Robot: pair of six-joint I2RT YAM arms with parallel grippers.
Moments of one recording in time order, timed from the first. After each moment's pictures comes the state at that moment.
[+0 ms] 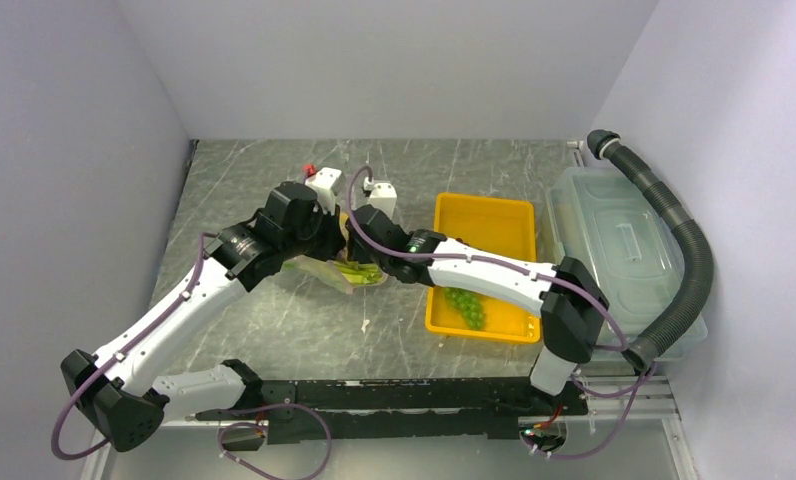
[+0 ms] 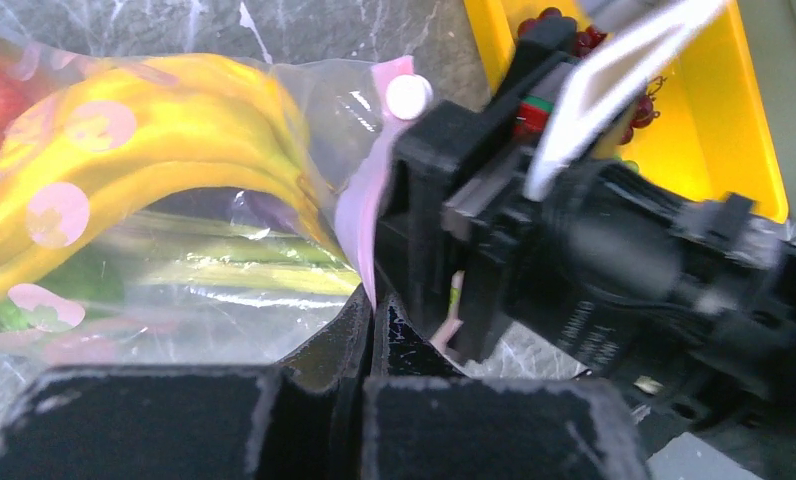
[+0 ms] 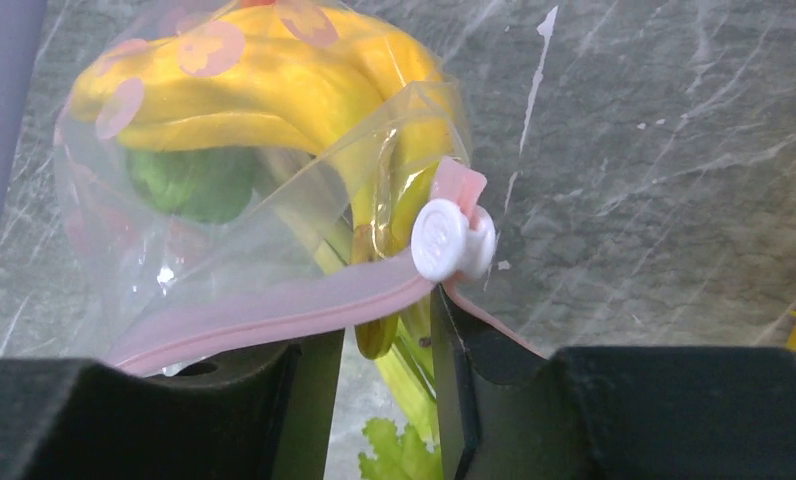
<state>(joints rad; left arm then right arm) -0.66 1.13 1.17 -0.67 -0.01 -0.33 1.03 1.72 1.37 -0.32 0.44 0.73</state>
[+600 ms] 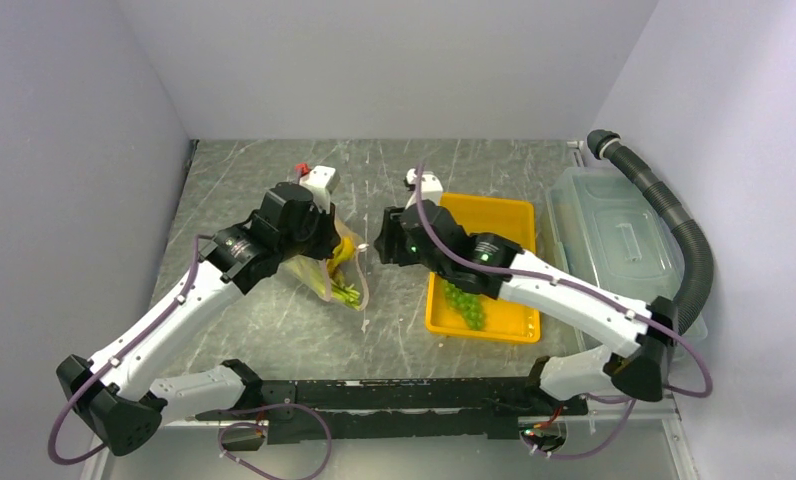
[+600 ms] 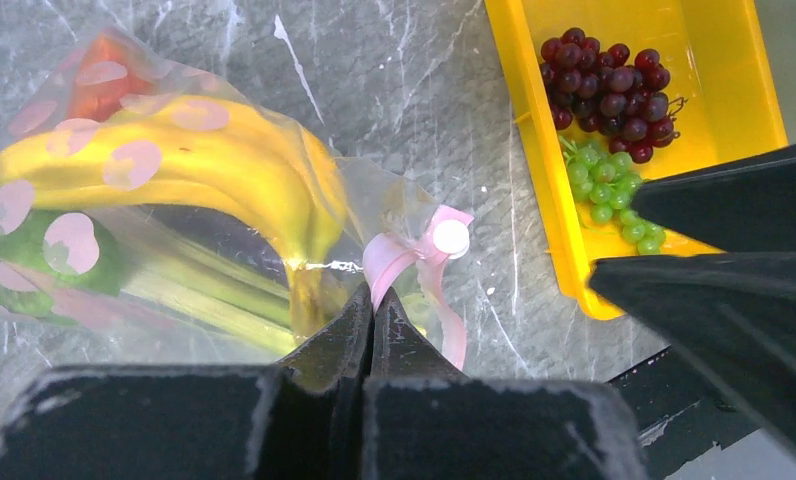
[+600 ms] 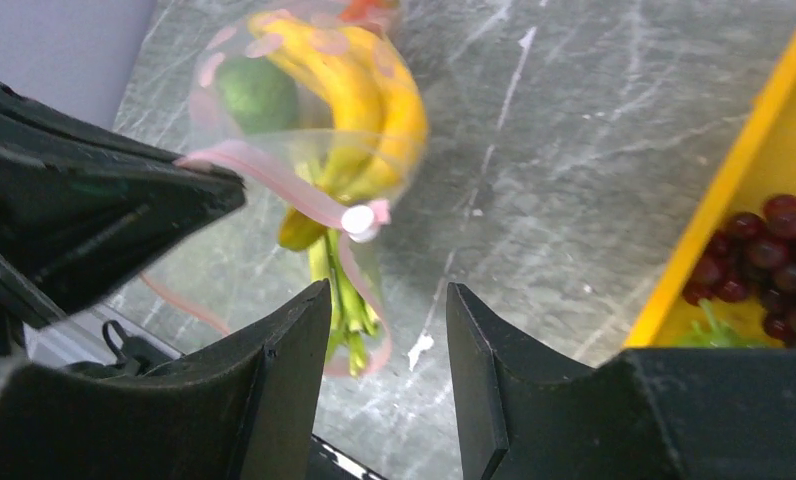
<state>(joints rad) -0.65 1.11 1.17 -0.68 -0.07 -0.34 1.02 1.36 1.28 -0.46 0.35 0.66</state>
